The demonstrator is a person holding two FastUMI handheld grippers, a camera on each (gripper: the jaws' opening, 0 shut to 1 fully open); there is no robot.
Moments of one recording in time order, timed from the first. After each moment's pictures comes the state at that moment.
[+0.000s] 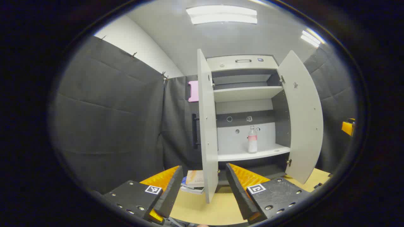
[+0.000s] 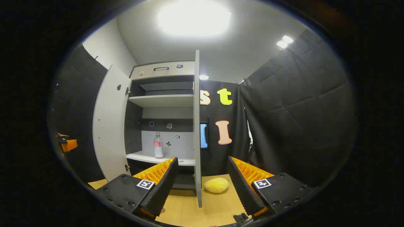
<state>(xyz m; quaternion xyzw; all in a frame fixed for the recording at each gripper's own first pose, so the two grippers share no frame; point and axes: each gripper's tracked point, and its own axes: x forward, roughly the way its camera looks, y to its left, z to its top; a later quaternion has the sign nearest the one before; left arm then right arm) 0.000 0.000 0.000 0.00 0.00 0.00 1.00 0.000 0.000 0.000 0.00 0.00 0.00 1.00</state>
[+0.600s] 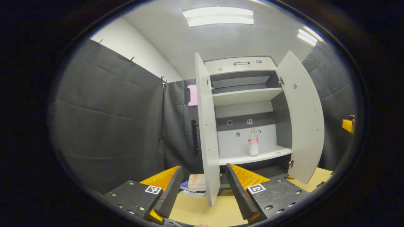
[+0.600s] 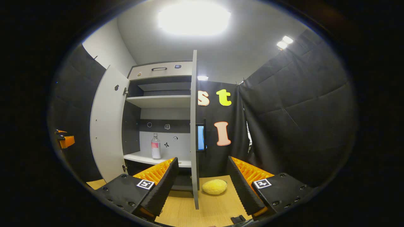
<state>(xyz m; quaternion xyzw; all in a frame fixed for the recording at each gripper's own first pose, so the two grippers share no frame) 0.007 -0.002 0.013 0.02 -0.02 0.00 1.00 0.011 -0.012 0.003 -0.01 0.00 0.00 1.00</state>
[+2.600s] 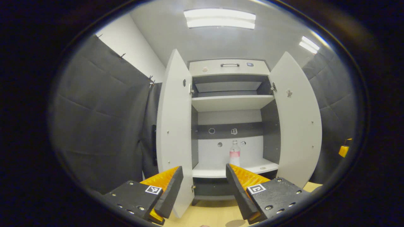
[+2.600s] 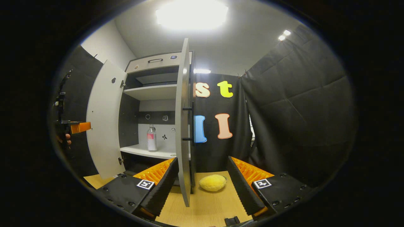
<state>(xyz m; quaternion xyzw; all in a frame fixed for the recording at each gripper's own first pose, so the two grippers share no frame) 0.102 -0.118 0.036 -0.03 -0.05 -0.06 1.00 0.042 -0.057 -0.044 0.00 0.02 0.02 1.00</state>
